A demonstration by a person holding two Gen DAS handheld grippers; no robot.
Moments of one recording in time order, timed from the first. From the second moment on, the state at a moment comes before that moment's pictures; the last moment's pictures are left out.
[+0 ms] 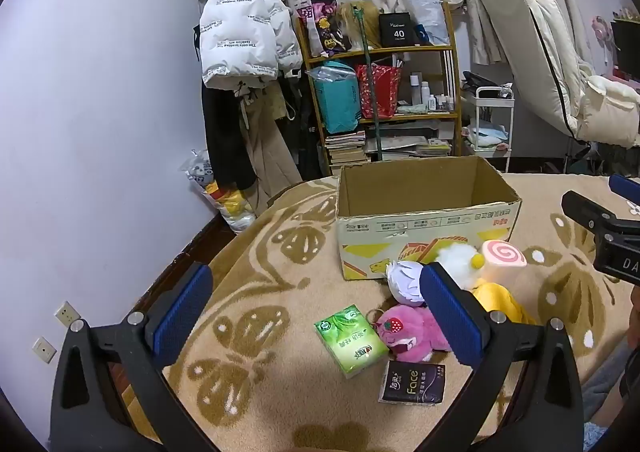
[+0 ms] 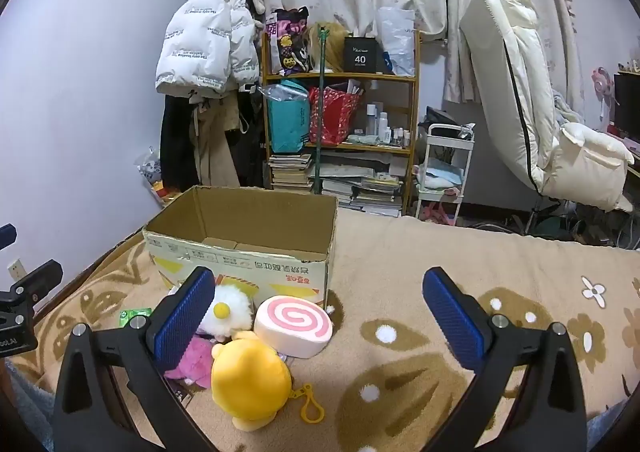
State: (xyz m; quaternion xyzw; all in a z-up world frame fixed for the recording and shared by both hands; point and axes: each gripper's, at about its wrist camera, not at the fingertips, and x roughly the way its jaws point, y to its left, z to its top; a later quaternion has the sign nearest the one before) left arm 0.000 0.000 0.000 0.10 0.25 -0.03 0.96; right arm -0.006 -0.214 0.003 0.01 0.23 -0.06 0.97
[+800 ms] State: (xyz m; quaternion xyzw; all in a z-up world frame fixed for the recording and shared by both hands) left arm -0.008 0.002 0.010 0.10 0.24 -0.02 0.97; right arm -0.008 -0.215 0.004 0.02 0.23 -0.06 0.97
